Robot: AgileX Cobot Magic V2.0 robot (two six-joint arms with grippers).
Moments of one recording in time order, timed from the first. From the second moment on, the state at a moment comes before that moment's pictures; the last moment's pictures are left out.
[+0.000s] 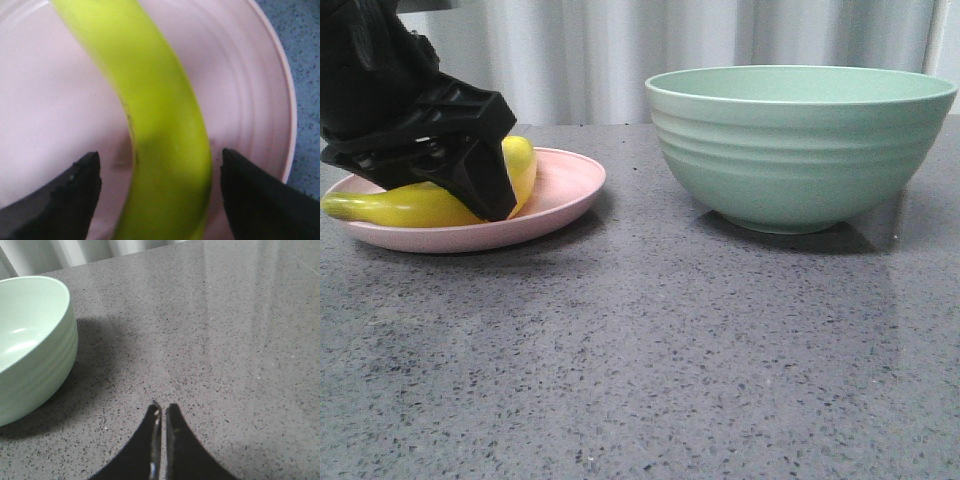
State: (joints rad) left arm -0.57 1.50 -1.02 -0.08 0.57 -0.02; right arm -0.17 0.38 -0.35 0.13 0.39 0.02
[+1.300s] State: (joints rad) left arm -0.84 1.35 -1.15 -0.05 0.82 0.06; right arm 0.32 1.06 -1.03 0.44 0.76 -0.04
